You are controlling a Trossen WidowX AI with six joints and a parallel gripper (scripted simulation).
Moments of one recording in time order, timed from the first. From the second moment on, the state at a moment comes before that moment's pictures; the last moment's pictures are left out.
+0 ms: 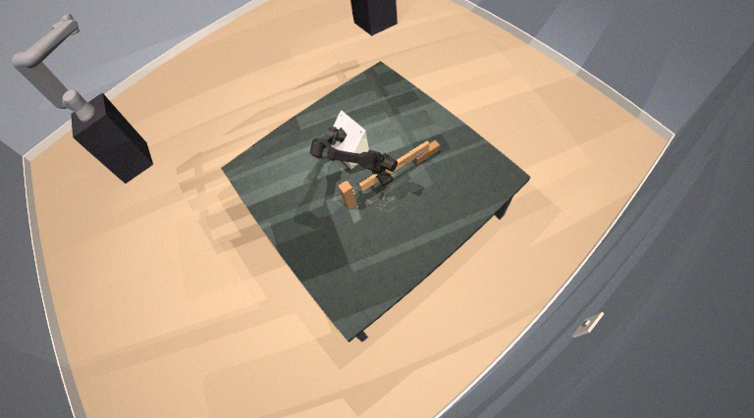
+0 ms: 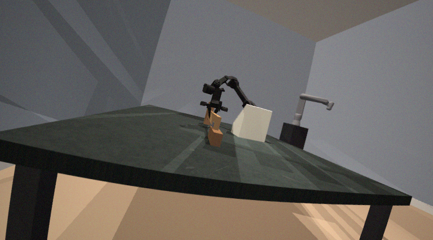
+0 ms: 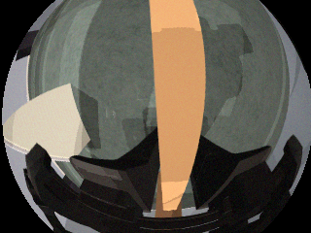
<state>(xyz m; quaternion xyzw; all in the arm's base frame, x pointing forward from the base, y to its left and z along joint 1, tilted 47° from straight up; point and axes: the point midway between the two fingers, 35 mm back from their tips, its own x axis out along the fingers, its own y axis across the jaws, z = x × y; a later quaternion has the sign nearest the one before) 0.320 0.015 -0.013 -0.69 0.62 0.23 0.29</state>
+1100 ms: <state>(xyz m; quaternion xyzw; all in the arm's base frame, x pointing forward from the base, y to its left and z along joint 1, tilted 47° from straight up) 0.319 0.012 -0.011 -0.69 0.62 0.23 0.29</state>
